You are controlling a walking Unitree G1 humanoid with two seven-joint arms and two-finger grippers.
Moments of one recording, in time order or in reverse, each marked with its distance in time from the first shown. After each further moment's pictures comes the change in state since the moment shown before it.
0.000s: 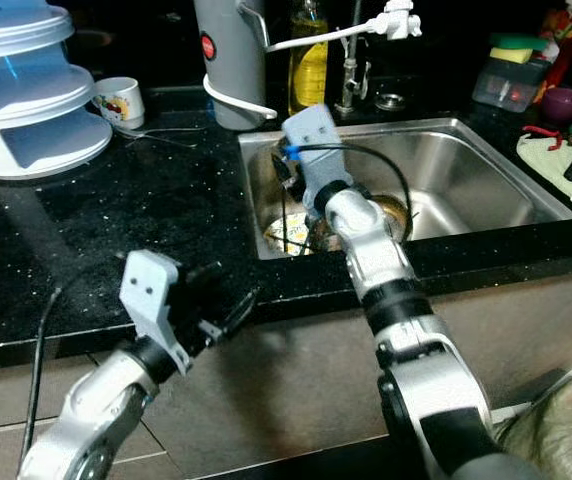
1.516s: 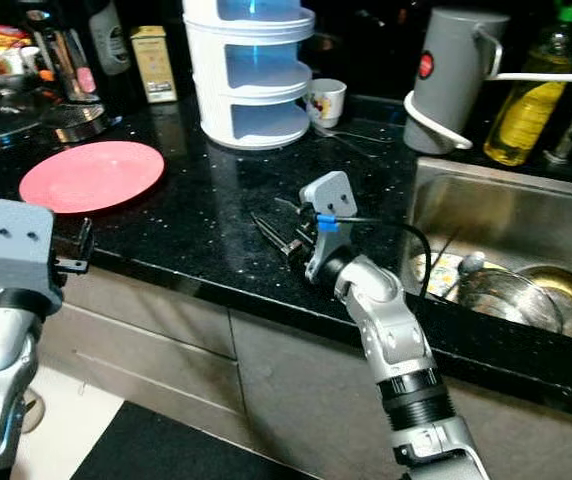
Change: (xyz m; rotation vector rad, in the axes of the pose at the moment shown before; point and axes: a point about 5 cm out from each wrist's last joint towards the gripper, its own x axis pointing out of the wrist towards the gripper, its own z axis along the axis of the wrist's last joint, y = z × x) left arm -0.035 0.123 0.023 0.487 0.088 0.688; right arm -0.049 0.029 -0.027 0.086 0.060 0.139
